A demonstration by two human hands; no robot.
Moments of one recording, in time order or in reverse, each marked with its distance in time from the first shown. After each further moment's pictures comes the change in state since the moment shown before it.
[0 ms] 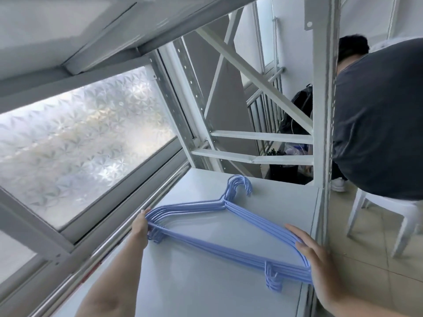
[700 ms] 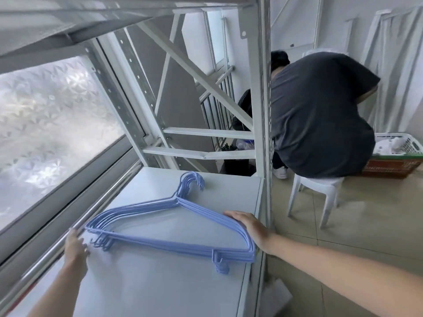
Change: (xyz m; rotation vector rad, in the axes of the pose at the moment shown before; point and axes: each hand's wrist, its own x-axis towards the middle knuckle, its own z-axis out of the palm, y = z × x) left_hand -0.024 -0.012 -0.019 -0.044 0.102 0.031; right_hand 0.043 -0.014 -0.008 0.028 -0.230 0.286
